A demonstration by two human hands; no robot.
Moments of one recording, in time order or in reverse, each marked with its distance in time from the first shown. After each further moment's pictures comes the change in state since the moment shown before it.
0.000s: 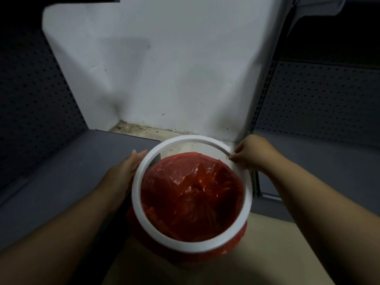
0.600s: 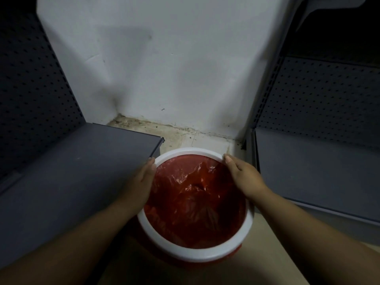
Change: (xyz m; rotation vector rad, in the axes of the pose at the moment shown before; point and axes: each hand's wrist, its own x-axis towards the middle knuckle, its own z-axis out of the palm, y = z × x) left_hand 0.006 -0.032 0.025 0.463 0.107 0.162; right_hand -0.012 0.011 0.069 0.377 0.048 -0.042
